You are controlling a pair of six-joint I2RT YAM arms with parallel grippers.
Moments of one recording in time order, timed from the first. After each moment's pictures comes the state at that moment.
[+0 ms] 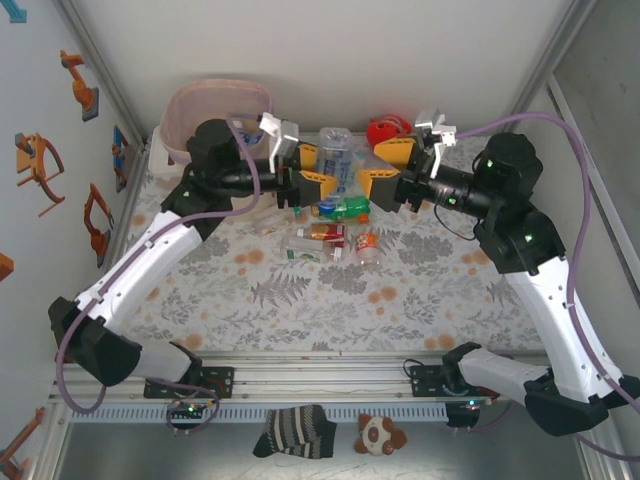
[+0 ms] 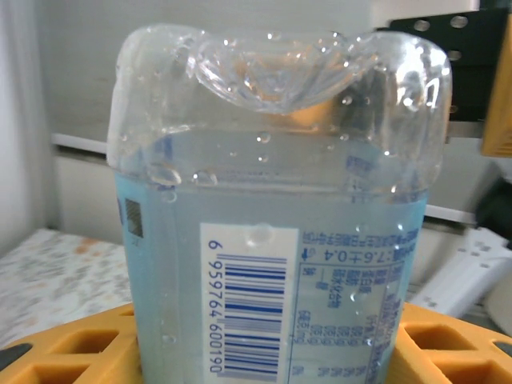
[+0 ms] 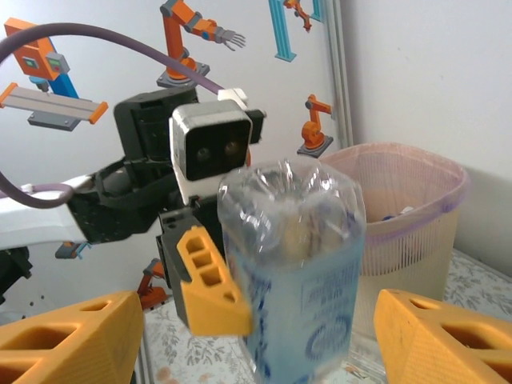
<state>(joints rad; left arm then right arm) -0.62 1.37 1.42 -0.10 0.90 -0.11 0.48 1.09 1.51 -0.45 -0.70 0.19</state>
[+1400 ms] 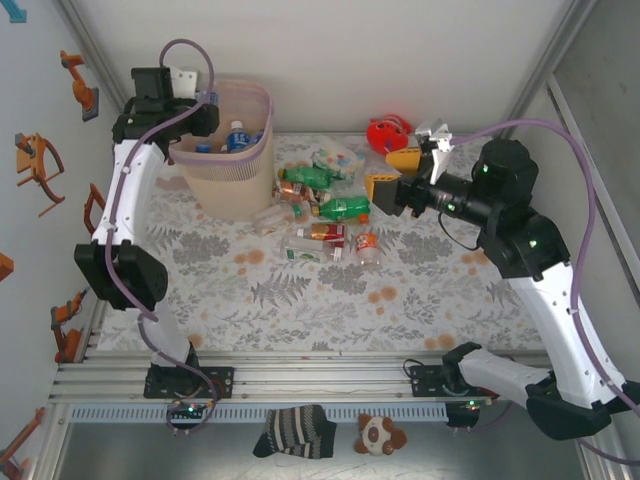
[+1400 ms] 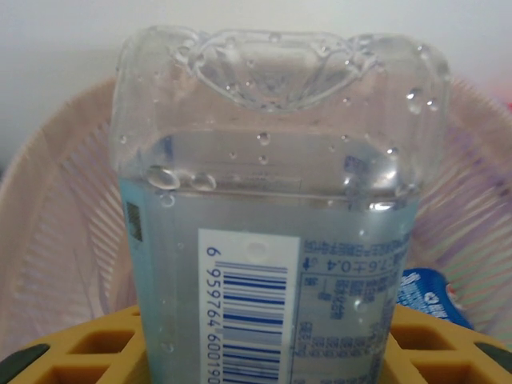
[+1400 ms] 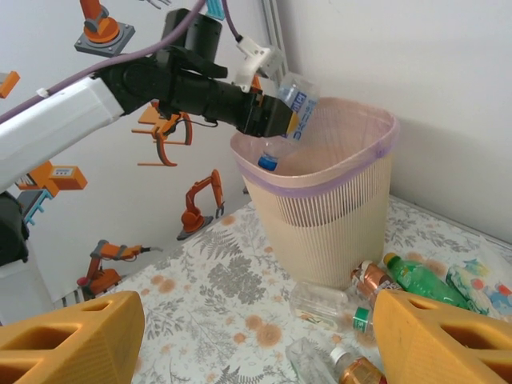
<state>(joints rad) -0.11 1.85 2.02 -0.79 0.12 0.06 0.48 1.06 1.51 -0.60 -0.54 0.14</state>
